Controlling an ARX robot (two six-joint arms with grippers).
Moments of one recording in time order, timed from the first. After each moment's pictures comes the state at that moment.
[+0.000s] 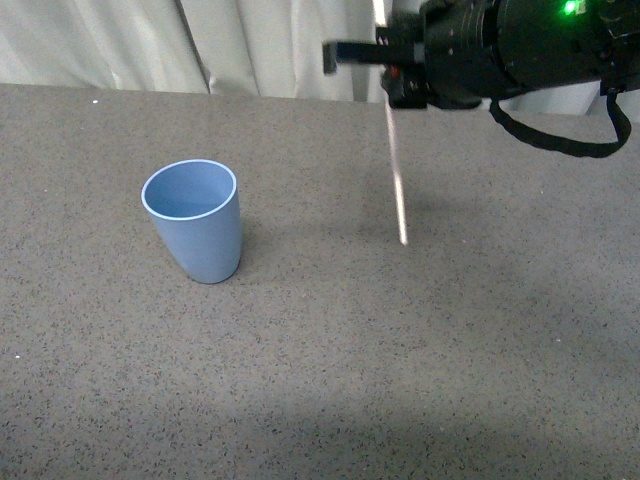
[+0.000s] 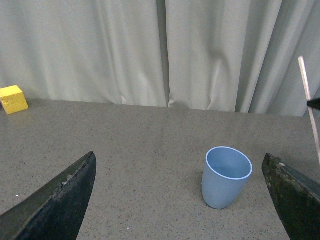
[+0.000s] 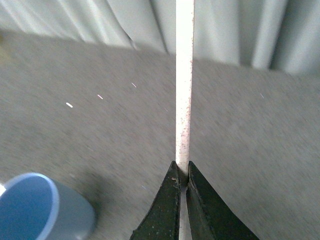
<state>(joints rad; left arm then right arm) 0.00 0.00 0.02 0.00 0.00 0.00 0.43 1.94 1.05 0.46 -0.07 0.18</state>
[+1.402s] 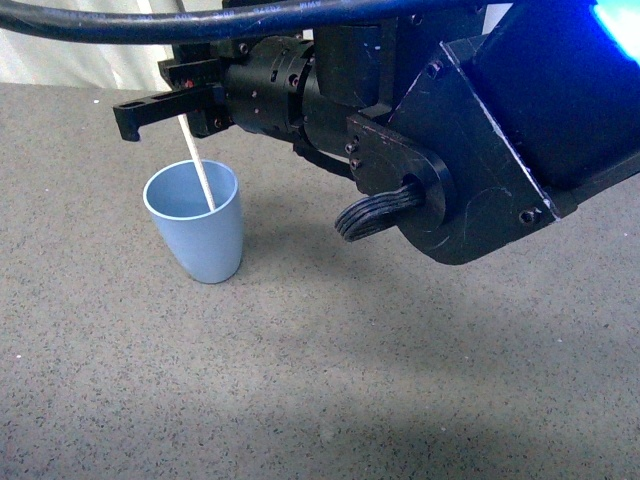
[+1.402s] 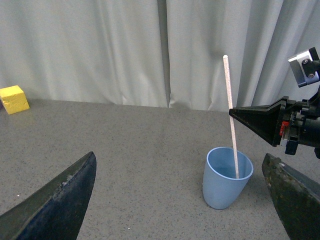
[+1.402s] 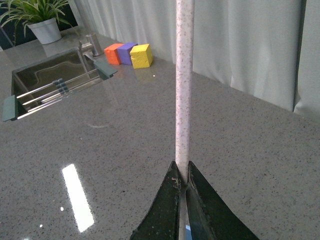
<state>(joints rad) 0.00 0.00 0.02 0.00 0.00 0.00 0.60 2.26 1.18 0.96 -0.40 0.13</state>
